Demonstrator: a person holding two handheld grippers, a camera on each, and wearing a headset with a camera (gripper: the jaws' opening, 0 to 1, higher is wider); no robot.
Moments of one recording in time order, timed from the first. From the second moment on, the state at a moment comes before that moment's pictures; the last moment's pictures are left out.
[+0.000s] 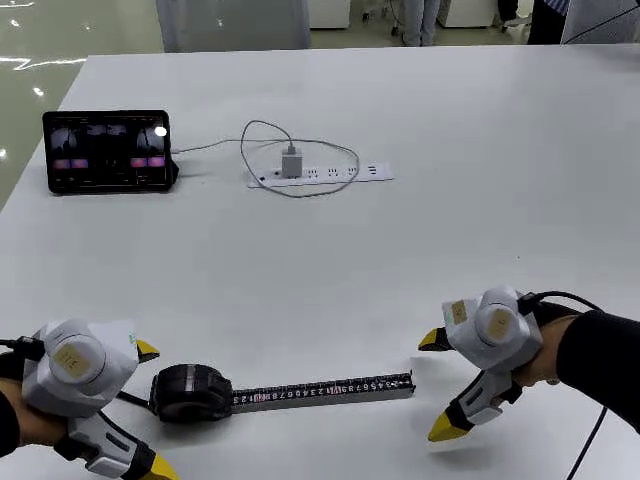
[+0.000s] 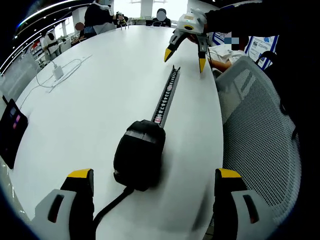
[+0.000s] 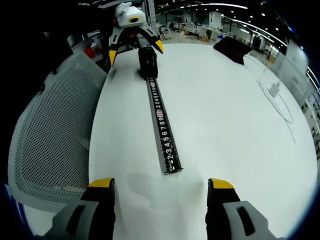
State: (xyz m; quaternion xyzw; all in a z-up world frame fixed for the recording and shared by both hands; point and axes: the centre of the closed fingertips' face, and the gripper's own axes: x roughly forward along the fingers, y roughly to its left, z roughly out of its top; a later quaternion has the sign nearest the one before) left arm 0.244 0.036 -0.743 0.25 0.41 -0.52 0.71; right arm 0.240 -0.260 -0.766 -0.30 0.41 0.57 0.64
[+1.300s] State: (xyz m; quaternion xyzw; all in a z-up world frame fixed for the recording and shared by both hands) left arm 0.253 0.097 -0.731 0.07 0.35 -0.32 0.87; right arm 0.232 -0.308 -0.752 -0.14 0.37 0.42 0.82
